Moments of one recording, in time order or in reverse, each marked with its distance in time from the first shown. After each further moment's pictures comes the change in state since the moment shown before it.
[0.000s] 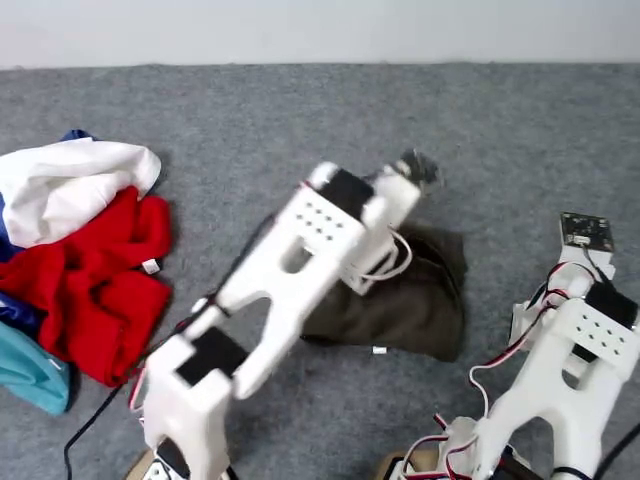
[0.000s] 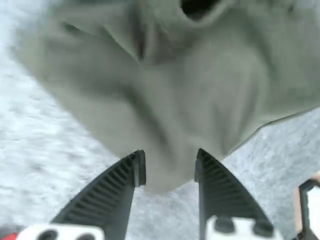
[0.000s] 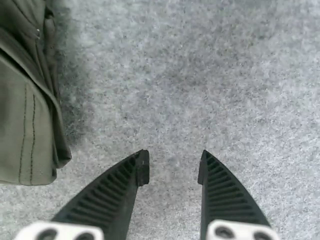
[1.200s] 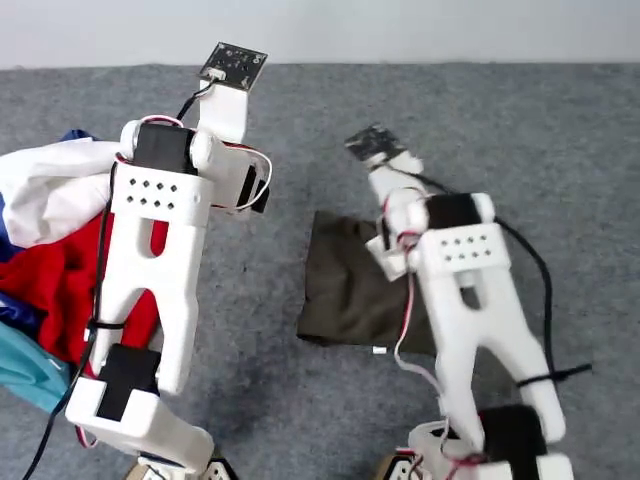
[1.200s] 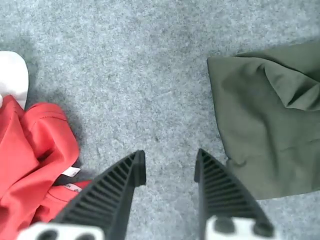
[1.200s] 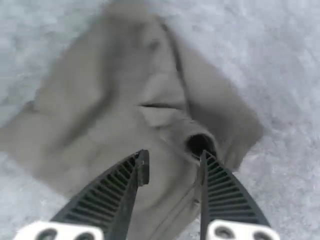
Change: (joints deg) left arm -26.5 -13.7 1.0 0.4 -0.1; right arm -42.5 17.5 -25.1 0.5 0.1
